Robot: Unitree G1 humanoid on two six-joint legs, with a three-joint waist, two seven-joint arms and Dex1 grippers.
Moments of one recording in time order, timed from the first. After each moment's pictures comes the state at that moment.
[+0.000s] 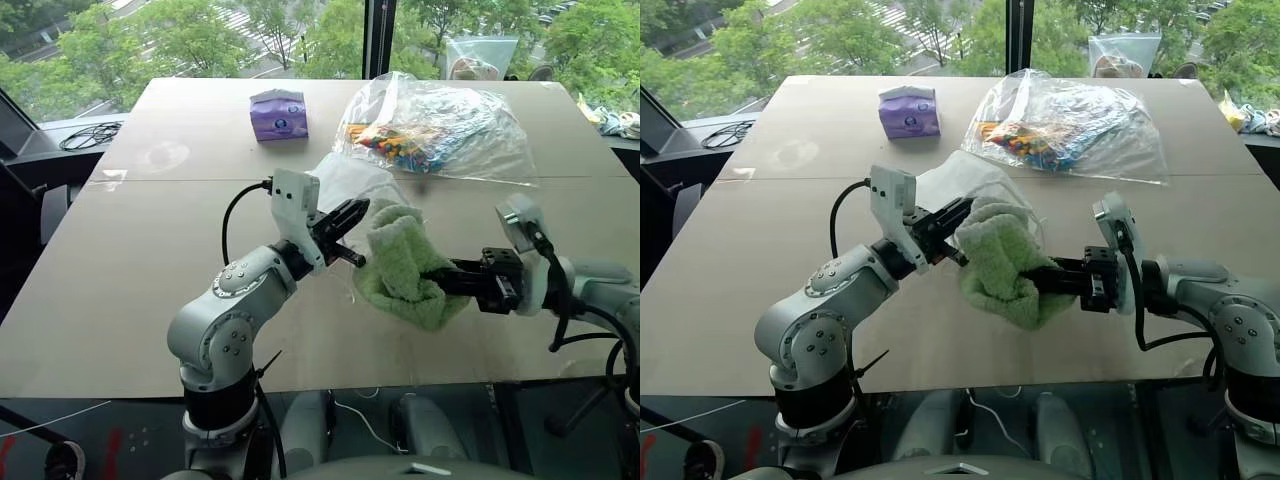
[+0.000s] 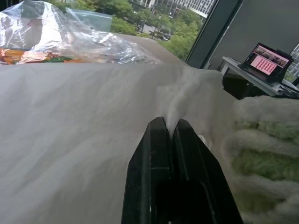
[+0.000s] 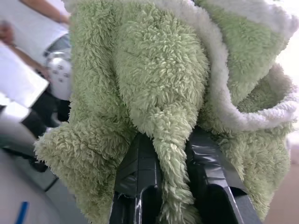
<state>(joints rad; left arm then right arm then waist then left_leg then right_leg) -0.37 0.09 0.11 -0.65 -0.56 1.05 -0.29 -0.33 -0.67 -0.18 -0.51 1.15 1.11 0.85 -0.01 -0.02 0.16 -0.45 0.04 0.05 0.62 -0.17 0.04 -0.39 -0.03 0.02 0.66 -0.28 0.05</state>
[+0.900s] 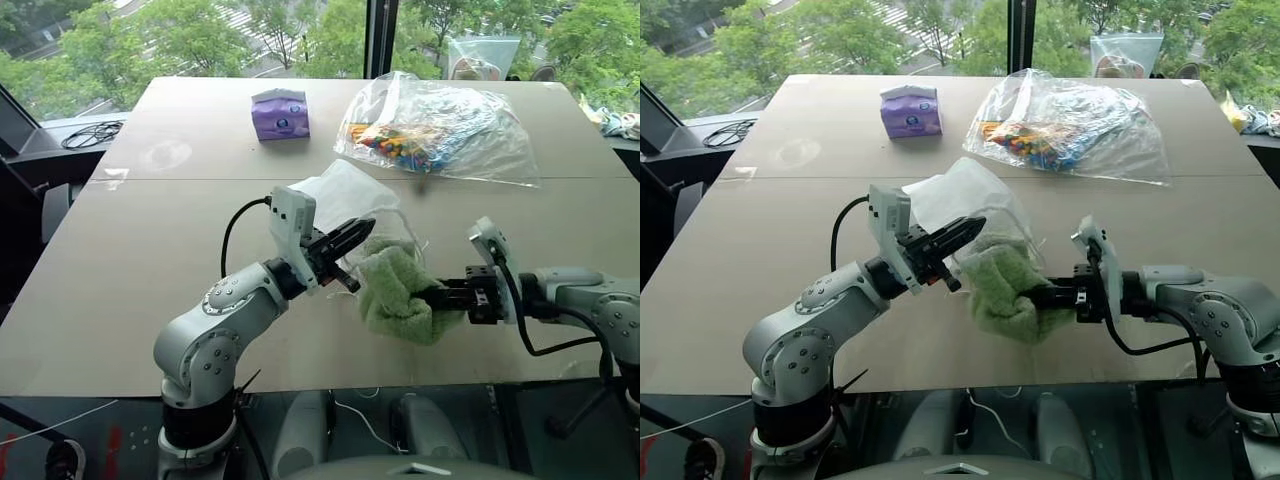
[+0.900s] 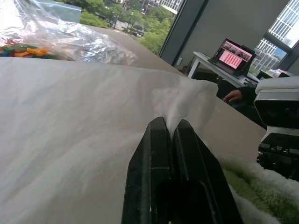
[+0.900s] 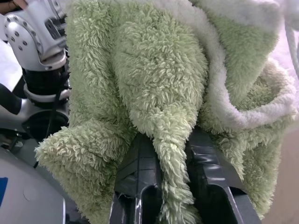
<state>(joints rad) -0.27 0.23 0.08 -0.67 -0.75 0.97 -0.34 -0.32 -0.74 0.01 -0.40 1.03 1.09 0.82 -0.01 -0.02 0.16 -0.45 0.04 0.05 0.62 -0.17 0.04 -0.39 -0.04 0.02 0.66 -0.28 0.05</state>
